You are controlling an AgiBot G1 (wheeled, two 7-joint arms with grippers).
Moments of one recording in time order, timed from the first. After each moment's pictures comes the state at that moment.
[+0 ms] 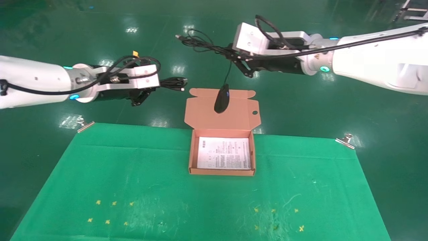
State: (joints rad) left arm -1.68 1.04 0.82 -1.01 2.03 0.89 -0.26; right arm 1.81 -1.24 -0.46 0.47 -1.61 -0.99 -0.44
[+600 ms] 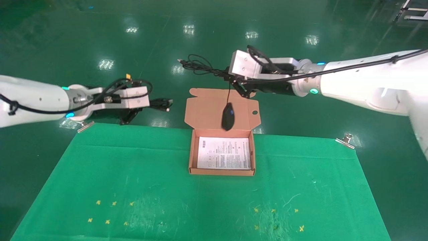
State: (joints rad) left arm -1.65 1.02 0.85 -1.01 2.13 0.93 -0.34; right arm 1.77 -1.28 -0.47 0.43 -1.62 -0.97 -0.47
